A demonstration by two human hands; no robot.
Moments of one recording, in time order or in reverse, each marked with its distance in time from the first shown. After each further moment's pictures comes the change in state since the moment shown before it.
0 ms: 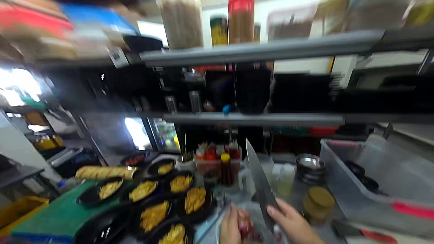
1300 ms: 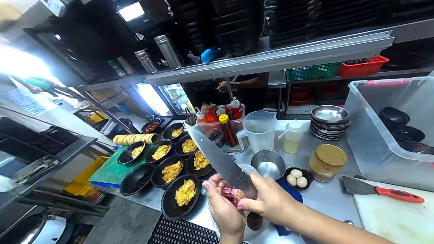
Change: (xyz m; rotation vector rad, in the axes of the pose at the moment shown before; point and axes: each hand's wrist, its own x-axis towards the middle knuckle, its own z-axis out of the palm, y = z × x) left_hand -0.022 -0.002 0.090 0.009 0.423 0.404; right_hand 0.012 0.015 -0.022 -0.569 -0.346 -0.105
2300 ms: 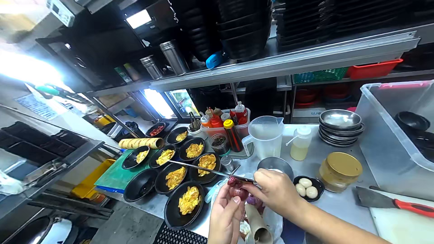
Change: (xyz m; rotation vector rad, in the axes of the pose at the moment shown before) left_hand 0.029 -0.010 -0.059 -0.137 -0.329 -0.379; right_hand 0.048 0.043 0.011 -0.364 0.616 -0.484
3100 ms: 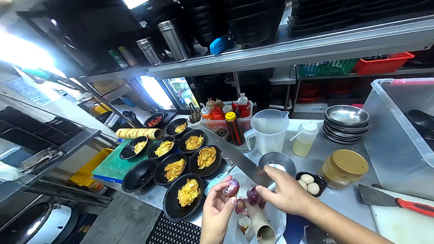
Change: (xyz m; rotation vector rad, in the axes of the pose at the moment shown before) left_hand 0.002 -0.005 -0.056 0.412 -0.061 0.240; right_hand -0.005 0.012 -0.014 0.300 -0.587 0.500
